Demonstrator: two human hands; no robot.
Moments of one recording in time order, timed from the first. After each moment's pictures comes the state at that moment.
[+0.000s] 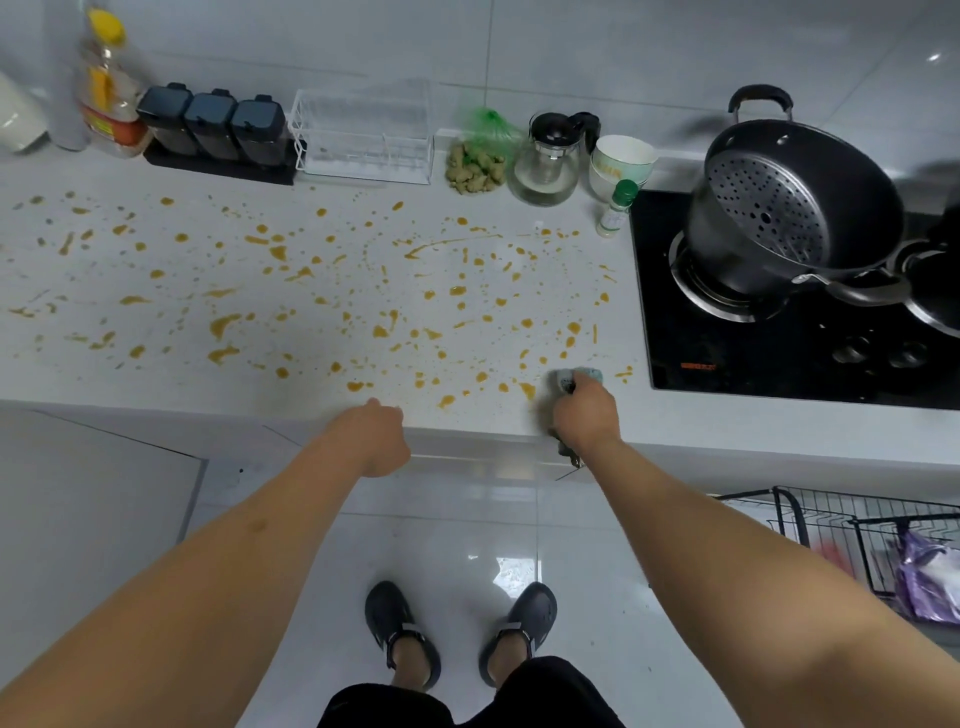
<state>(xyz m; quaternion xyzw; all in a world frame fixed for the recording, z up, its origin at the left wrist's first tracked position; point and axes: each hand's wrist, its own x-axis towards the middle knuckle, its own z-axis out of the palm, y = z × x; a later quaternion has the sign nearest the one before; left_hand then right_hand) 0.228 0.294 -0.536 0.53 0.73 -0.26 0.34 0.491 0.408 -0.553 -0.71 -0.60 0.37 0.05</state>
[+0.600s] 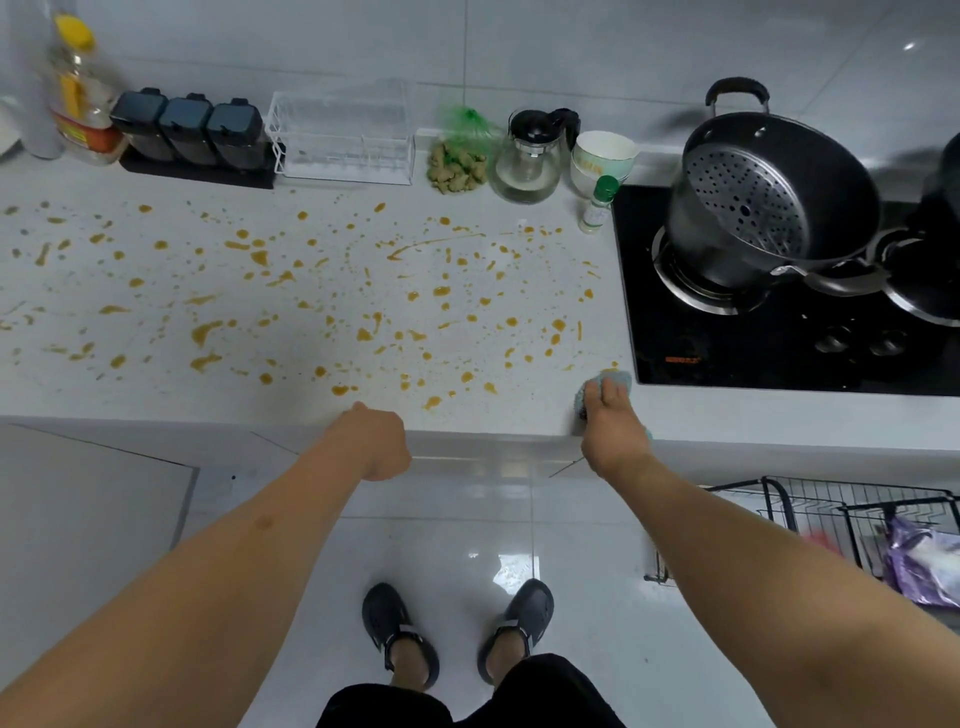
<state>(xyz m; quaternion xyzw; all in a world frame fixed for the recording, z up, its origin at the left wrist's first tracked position) 0.248 0.299 -0.524 0.55 0.72 -0.25 0.35 0.558 0.408 -0.577 -0.60 -0.77 0.18 -0.12</state>
